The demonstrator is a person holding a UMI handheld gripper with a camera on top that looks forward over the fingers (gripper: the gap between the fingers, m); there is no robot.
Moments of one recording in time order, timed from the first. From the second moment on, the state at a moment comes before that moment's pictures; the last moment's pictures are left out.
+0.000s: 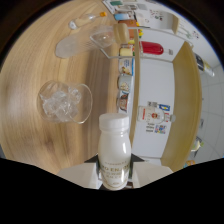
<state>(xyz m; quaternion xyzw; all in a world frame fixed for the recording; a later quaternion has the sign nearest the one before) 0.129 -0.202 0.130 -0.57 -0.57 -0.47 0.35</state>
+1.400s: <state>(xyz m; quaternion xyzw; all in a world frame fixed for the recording) 0.134 -0.197 0.077 -0.82 -0.03 0.03 0.57</state>
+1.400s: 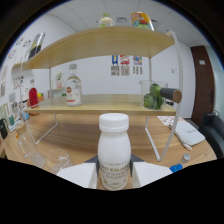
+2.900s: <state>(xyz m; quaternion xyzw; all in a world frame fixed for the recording) -0.008 -0.351 0.173 -0.86 -0.03 -0.01 0.51</state>
